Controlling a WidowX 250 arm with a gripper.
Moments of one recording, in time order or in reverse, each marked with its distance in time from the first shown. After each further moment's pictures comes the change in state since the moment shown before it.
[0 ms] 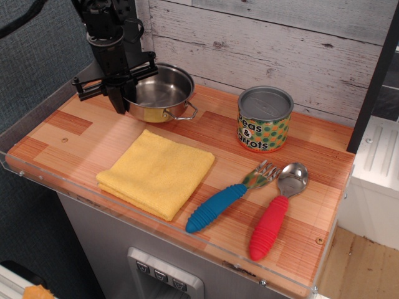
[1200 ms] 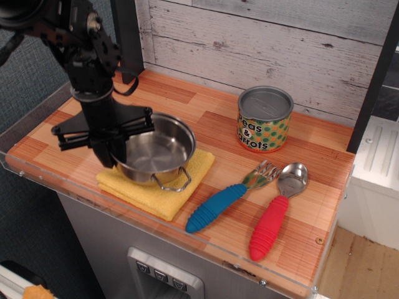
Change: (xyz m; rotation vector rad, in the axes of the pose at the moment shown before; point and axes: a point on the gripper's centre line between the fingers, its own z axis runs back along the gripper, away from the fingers) arm -0.076 0.038 0.004 0.013 0.044 -0.200
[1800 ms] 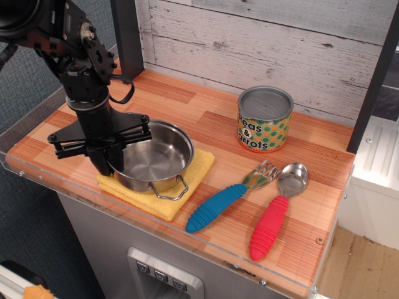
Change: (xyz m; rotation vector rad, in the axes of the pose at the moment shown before) arm -0.006 0.003 -0.003 -0.015 0.017 -0.017
